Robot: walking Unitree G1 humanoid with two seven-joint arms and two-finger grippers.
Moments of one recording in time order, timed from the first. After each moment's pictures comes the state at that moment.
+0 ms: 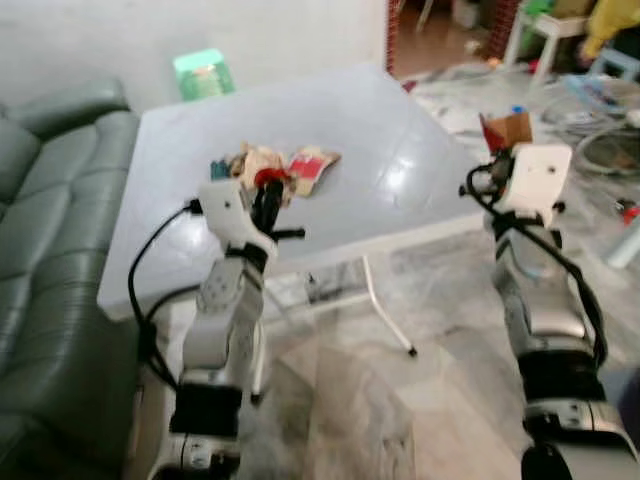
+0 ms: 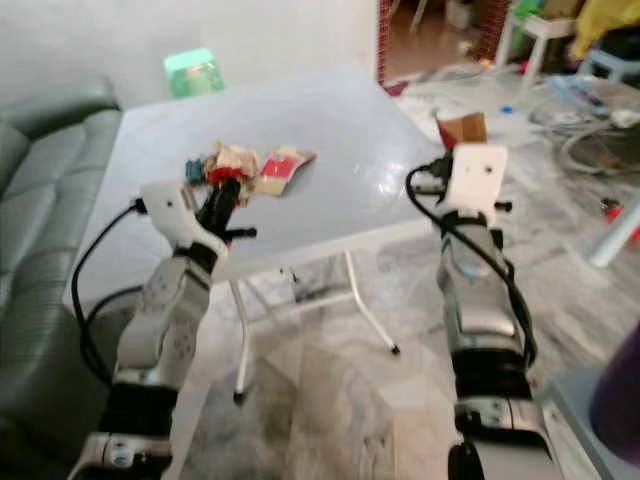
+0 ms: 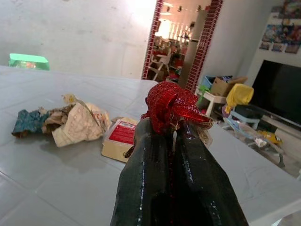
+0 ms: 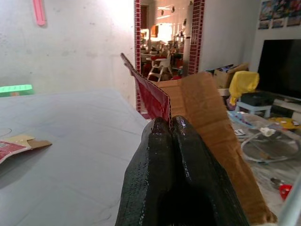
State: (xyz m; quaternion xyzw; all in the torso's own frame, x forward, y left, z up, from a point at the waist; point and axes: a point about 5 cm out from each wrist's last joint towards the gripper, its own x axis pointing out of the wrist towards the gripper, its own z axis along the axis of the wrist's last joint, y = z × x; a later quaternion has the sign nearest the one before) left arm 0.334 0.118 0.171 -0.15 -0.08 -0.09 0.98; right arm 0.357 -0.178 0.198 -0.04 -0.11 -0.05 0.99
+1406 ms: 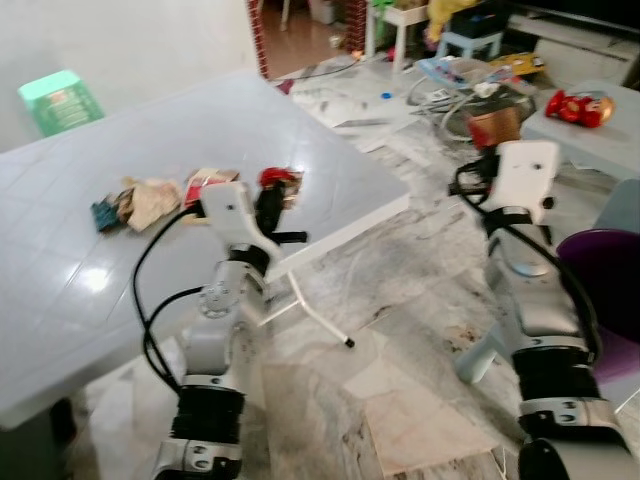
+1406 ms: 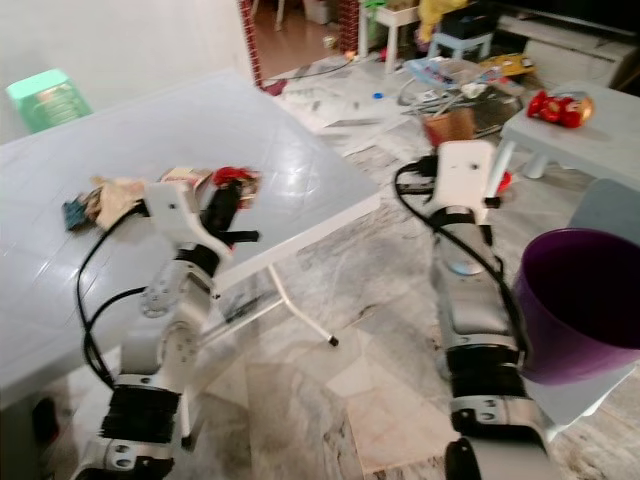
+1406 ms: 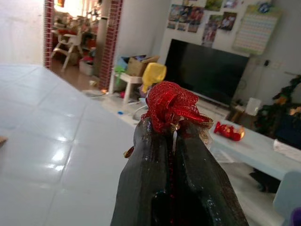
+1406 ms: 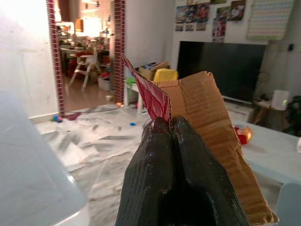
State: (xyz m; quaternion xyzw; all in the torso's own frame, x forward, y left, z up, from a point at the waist) left arm 0.330 0.094 0.172 -0.15 -0.08 -0.14 0.98; right arm 0.357 -0.186 0.202 -0.06 -0.12 -0.06 0.99
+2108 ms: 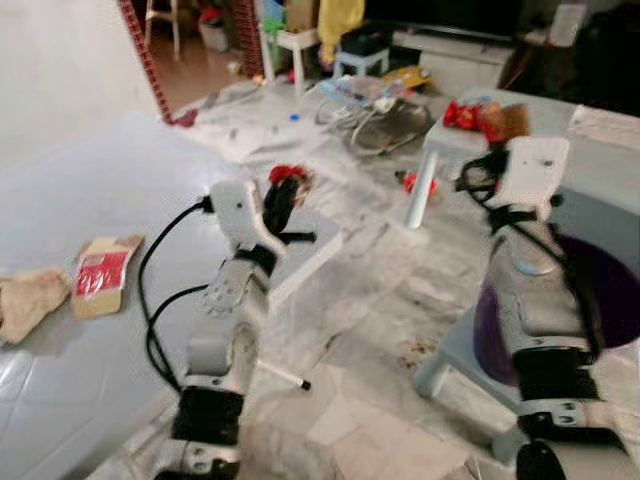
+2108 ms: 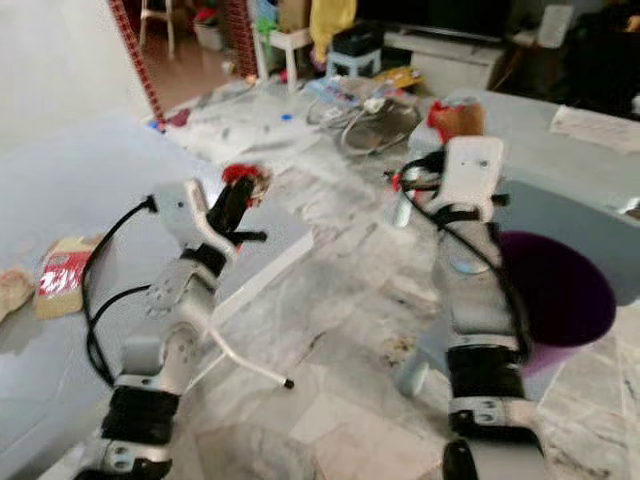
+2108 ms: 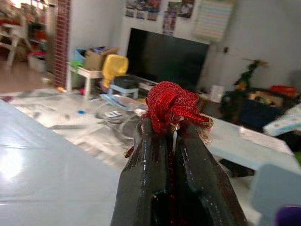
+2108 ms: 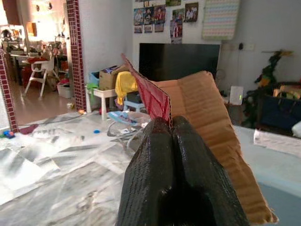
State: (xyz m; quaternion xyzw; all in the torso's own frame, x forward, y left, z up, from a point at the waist) left arm 0.330 0.107 0.168 -0.15 -0.08 -0.12 0.98; right arm 0.356 -0.170 0.203 -0.05 -0.12 -0.04 0.99
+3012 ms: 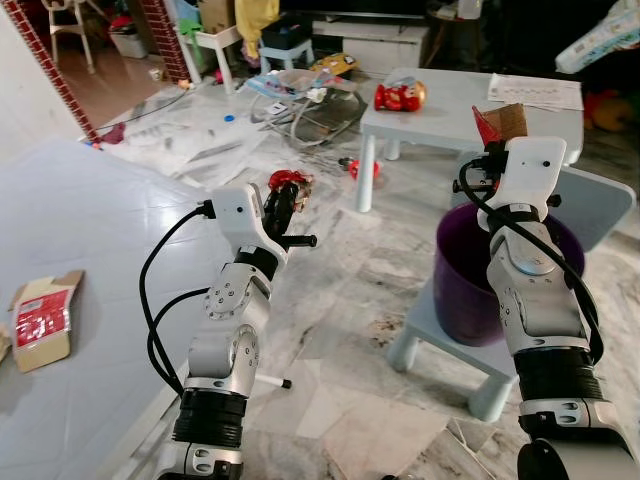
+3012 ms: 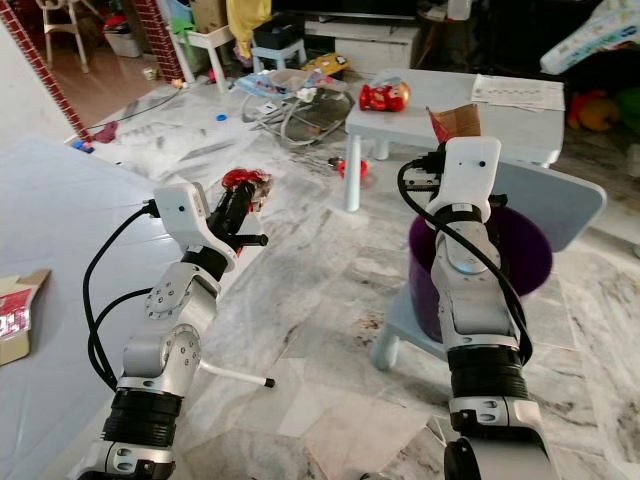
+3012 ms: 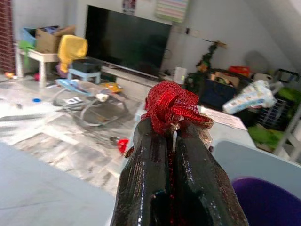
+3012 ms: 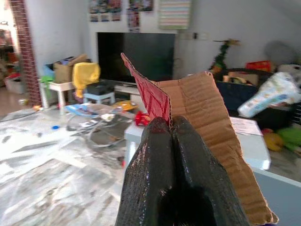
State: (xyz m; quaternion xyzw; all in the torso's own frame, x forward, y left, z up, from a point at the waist) left arm 0.329 0.097 0.168 -0.15 -0.07 -0.14 0.98; right arm 0.356 -0.178 0.204 -0.05 -0.12 -0.05 0.99
